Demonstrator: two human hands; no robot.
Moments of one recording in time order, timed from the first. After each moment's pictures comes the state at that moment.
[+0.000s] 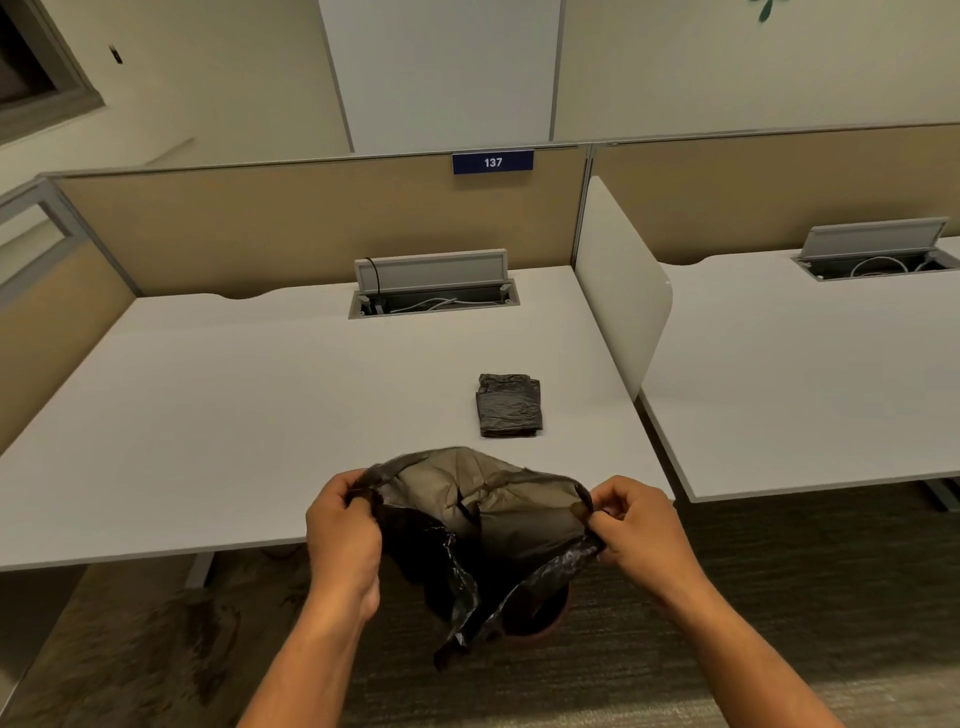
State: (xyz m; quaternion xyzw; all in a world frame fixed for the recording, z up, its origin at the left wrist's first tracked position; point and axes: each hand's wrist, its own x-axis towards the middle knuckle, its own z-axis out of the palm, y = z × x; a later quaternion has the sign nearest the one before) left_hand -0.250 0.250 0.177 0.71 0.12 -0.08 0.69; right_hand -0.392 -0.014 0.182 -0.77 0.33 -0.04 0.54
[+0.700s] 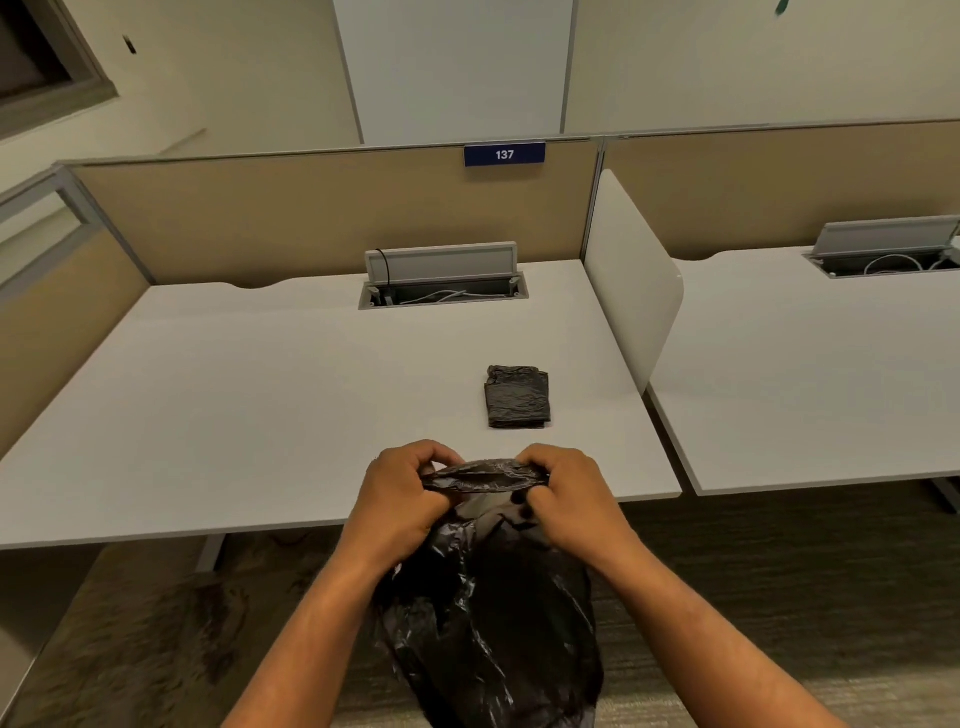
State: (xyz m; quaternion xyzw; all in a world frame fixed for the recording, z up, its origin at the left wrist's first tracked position) left_hand -0.254 0.239 0.221 0.87 -0.17 -0.15 0.45; right_hand -0.348 0.047 0.221 -0.90 0.16 -0.03 0.41
